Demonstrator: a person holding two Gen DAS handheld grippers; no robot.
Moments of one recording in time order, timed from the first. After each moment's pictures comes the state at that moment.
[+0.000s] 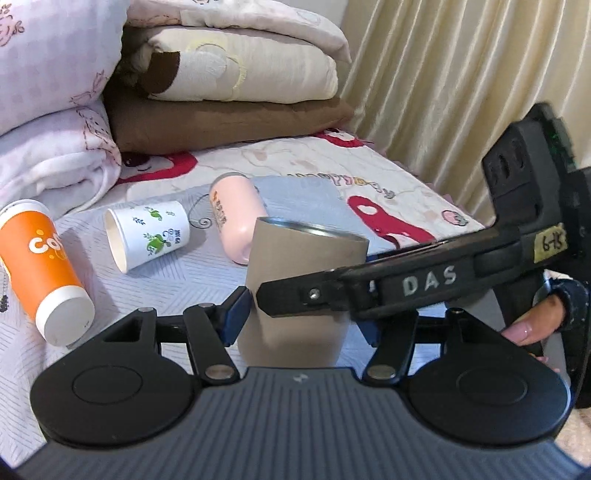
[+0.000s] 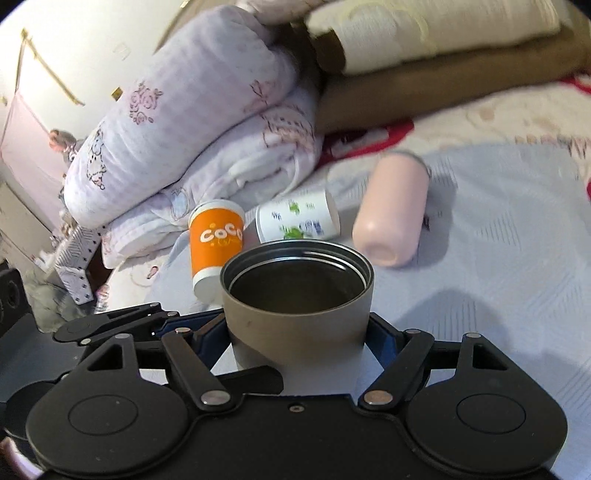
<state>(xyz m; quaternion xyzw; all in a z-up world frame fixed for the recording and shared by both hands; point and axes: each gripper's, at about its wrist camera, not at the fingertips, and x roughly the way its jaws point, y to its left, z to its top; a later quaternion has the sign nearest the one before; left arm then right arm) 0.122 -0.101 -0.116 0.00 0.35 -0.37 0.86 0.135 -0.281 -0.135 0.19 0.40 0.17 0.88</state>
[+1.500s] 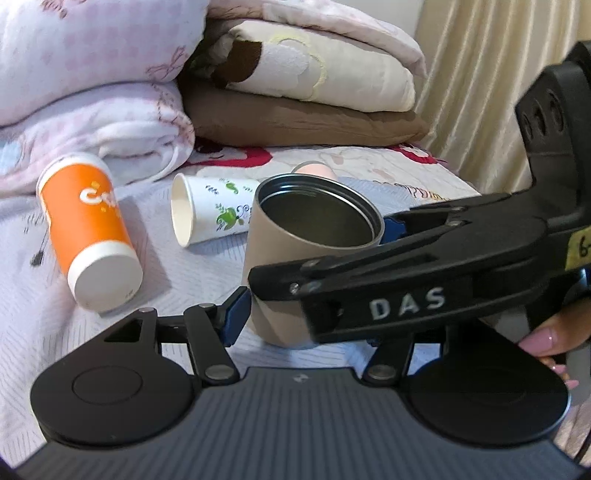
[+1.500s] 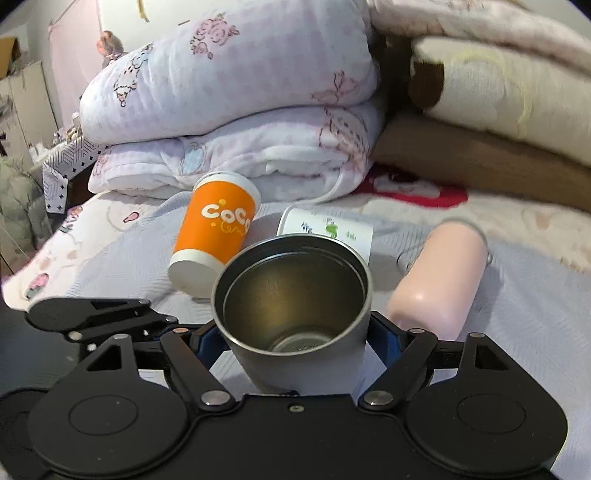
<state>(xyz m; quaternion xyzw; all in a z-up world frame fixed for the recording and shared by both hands) 0.131 -0.089 -0.159 -0.03 0.33 -0.26 0.90 0.175 -0.223 -0.144 0.00 0.37 0.21 0.90</state>
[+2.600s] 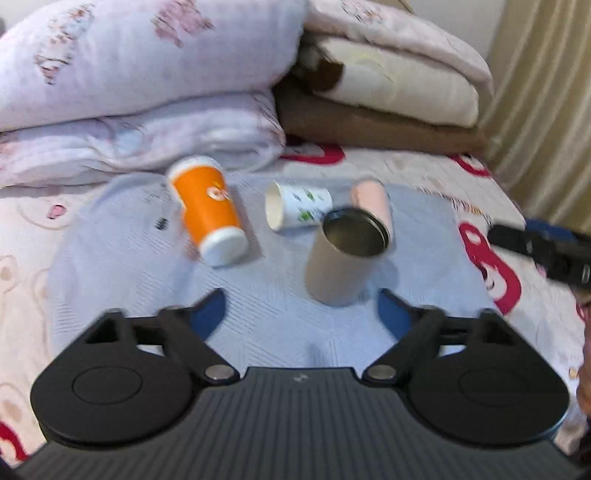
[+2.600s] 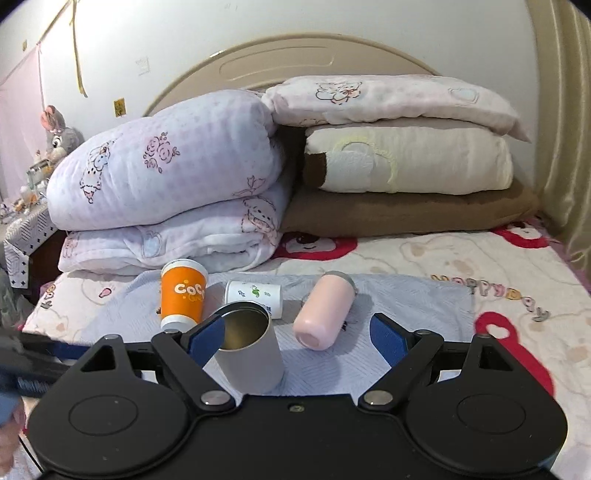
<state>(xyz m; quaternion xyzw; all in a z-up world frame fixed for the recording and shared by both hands) 0.068 -0.045 -0.040 -0.05 0.41 -0.12 0.90 0.066 -0.281 -0.029 0.04 0.30 0.07 0.95</state>
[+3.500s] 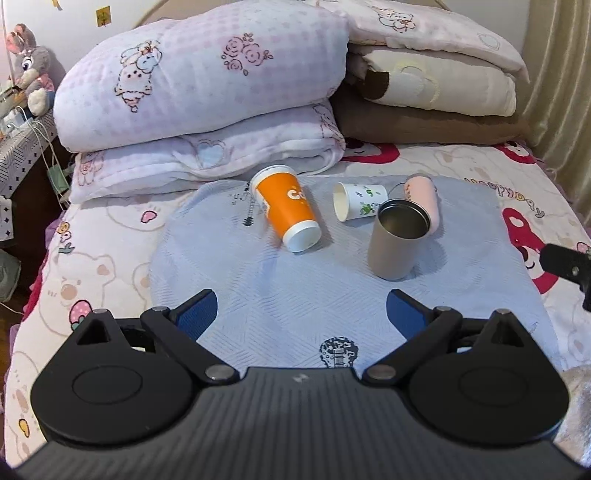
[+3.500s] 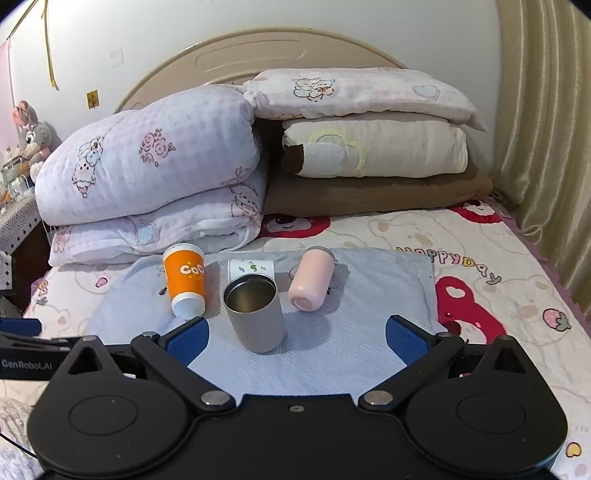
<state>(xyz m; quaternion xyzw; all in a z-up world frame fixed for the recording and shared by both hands) 0.009 -0.030 0.017 0.03 0.42 -0.03 0.91 -0.006 -0.247 0.018 0.04 0.34 0.00 0.94</state>
